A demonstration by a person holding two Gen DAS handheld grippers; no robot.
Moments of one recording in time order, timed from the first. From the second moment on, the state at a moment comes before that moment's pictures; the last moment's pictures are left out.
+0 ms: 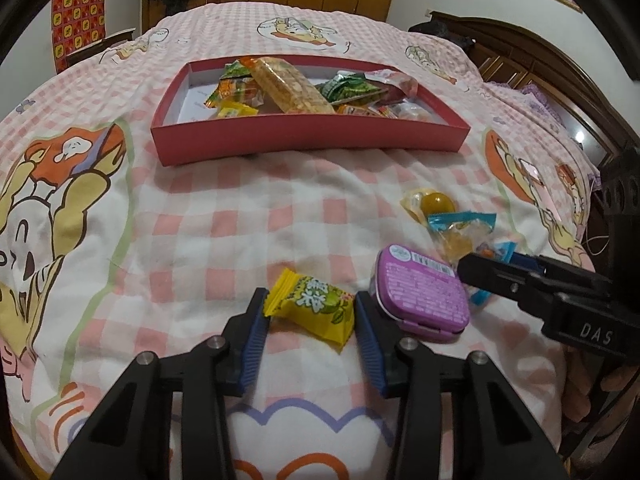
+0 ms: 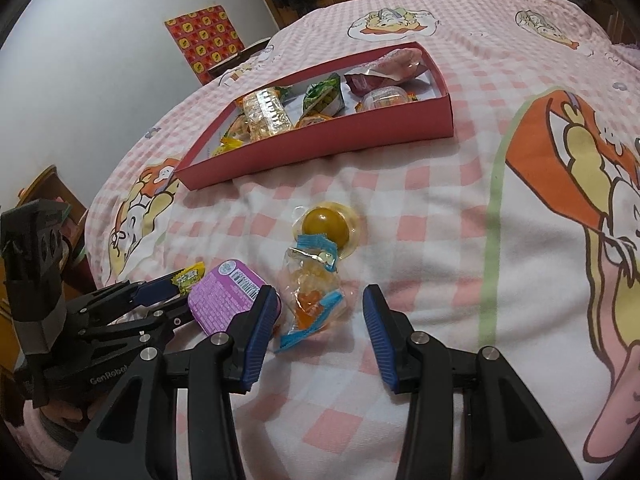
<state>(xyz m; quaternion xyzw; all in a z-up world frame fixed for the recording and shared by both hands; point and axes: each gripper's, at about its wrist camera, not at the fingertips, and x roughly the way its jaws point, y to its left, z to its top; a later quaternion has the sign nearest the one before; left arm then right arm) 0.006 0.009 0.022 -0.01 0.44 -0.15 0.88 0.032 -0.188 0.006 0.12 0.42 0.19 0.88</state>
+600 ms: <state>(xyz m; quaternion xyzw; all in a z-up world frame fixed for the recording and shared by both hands) 0.022 0.007 0.021 -0.01 0.45 -0.13 0.89 0.042 -0.186 -0.005 0.14 0.44 0.17 0.87</state>
